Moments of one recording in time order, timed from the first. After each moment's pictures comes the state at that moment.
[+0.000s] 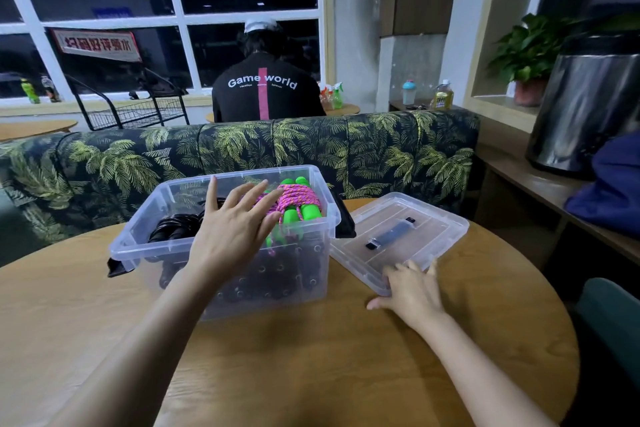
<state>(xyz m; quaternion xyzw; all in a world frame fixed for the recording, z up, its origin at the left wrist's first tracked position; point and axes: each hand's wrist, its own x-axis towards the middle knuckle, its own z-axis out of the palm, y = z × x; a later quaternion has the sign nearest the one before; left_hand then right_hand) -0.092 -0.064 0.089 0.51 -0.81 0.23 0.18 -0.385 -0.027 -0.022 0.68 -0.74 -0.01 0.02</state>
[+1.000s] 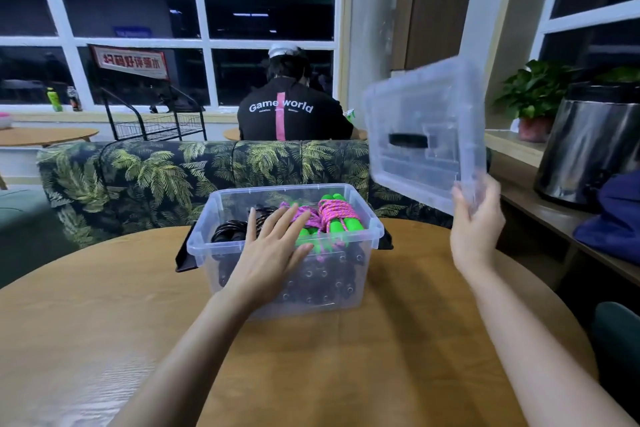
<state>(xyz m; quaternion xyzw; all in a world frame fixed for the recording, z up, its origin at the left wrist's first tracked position) -0.047 -0.040 0.070 0.47 -0.83 0.14 0.26 -0.347 0.002 0.114 0.45 -0.55 0.70 0.03</state>
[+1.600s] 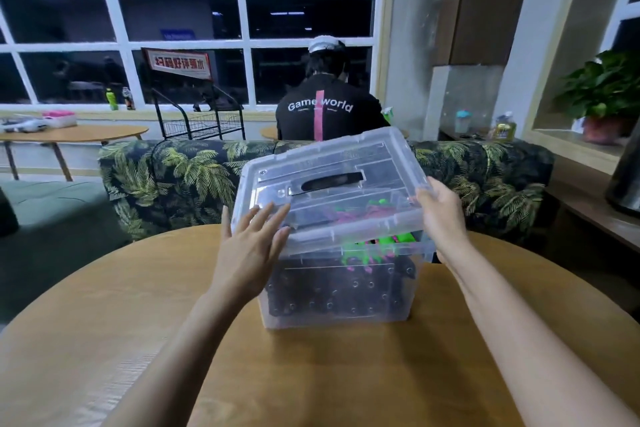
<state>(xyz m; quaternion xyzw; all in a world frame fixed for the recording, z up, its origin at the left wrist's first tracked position) 0.041 -0.046 0.084 0.59 -0.75 0.14 0.26 -0.254 -0.063 0.134 0.52 -0.58 0.58 -0.24</state>
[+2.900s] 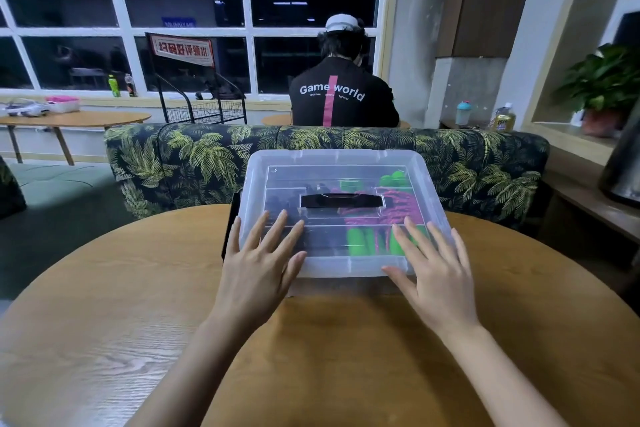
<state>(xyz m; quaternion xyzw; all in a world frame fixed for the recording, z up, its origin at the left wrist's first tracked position) 0.027 0.034 0.053 0.57 -0.76 0.22 0.22 -0.254 0.035 0.036 0.73 -0.58 0.29 0.23</state>
